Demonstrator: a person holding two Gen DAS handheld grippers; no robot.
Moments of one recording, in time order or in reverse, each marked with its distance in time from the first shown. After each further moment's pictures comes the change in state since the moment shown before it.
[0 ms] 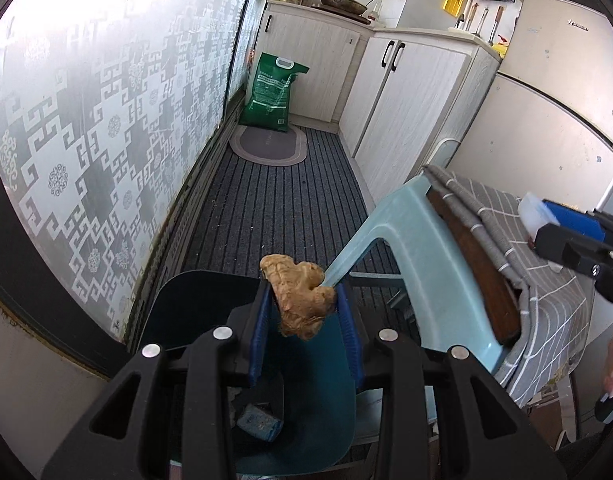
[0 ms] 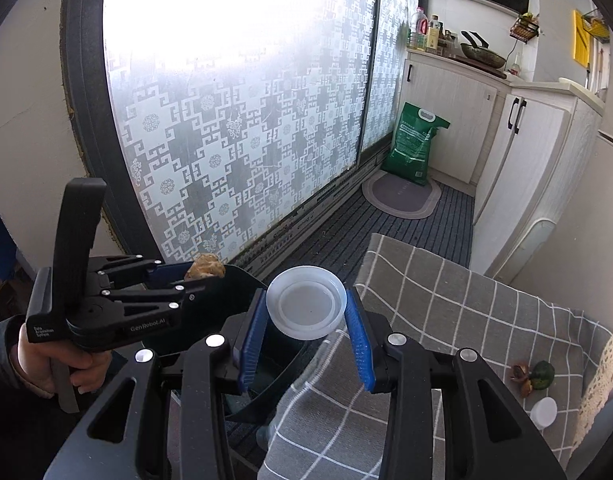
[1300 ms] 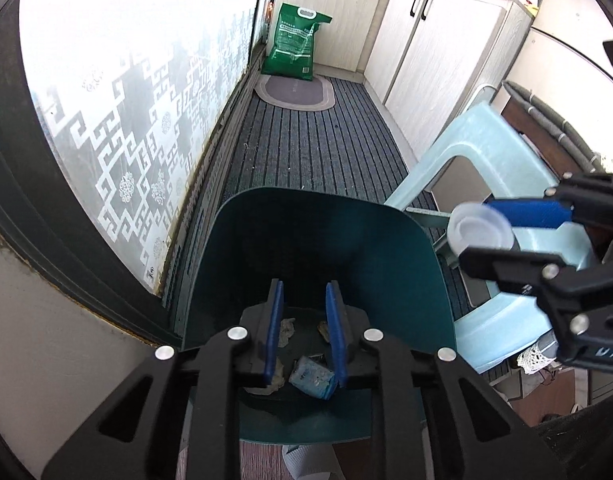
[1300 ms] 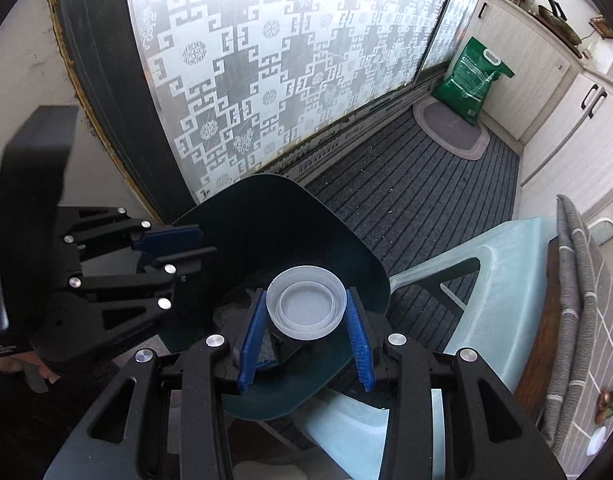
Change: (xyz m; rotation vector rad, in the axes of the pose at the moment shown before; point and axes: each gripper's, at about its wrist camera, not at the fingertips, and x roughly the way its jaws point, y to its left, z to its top) left arm 0.021 0.066 -0.047 0.009 0.143 0.058; right arm 0.132 0.088 -0.017 -0.143 0.377 0.031
